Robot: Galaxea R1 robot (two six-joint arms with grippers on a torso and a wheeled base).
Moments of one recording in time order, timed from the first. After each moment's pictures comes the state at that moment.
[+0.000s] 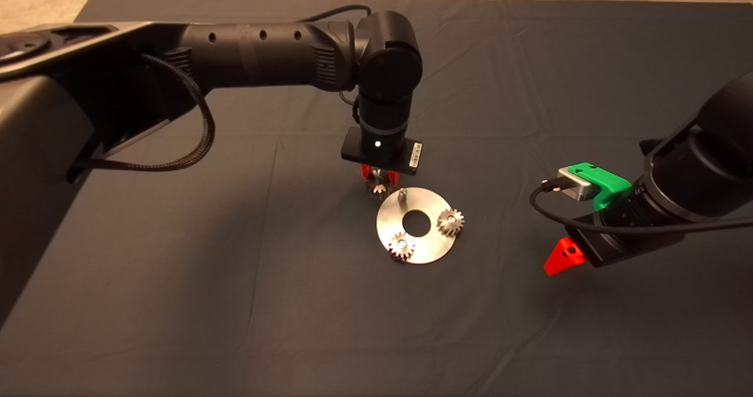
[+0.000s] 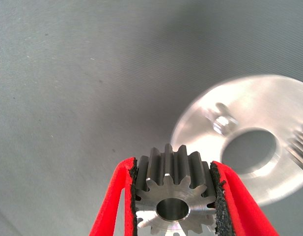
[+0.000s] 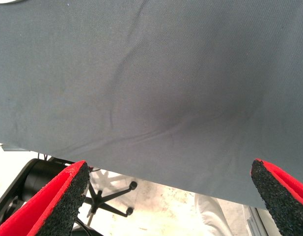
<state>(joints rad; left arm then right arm) -0.47 2.95 -1.41 0.24 1.52 -1.26 0.48 2.25 -0.64 -0.03 -1.53 1.38</state>
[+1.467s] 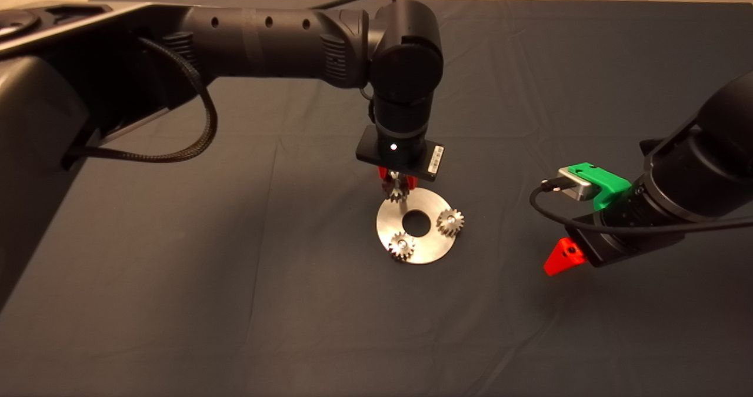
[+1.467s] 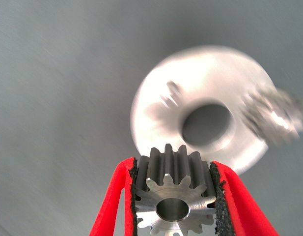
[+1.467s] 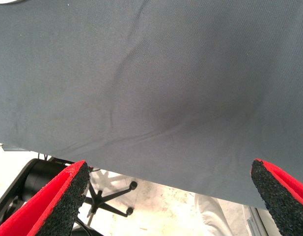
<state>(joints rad) -0.50 2.96 -1.28 0.24 1.49 -1.30 0.48 2.25 -0.64 -0.03 -1.53 1.39</state>
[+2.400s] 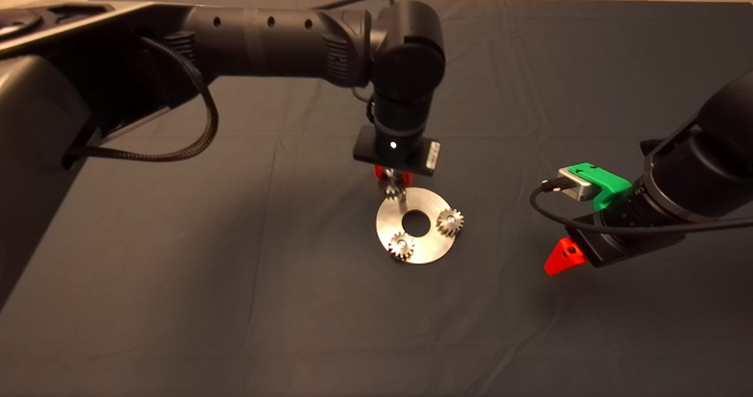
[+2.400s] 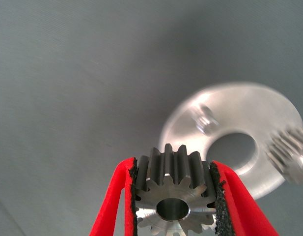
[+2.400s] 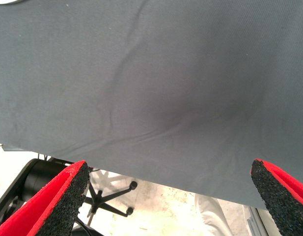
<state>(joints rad) -0.51 2.96 -1.40 0.24 1.53 -1.35 0.48 2.25 -0.64 -0.03 -1.53 1.39</state>
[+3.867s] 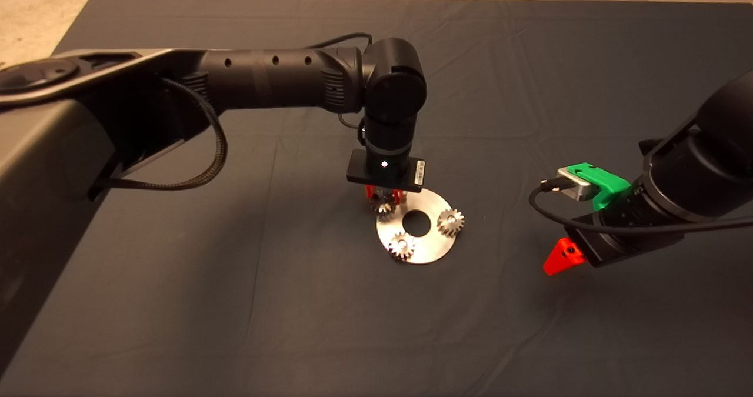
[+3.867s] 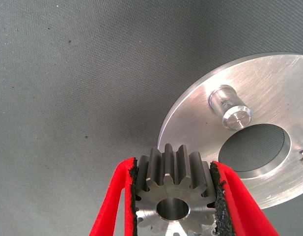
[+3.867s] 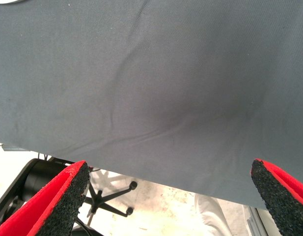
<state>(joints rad) -0.40 2.97 -1.44 0.24 1.52 -1.35 0.48 2.25 -0.64 -0.03 -1.53 1.39</state>
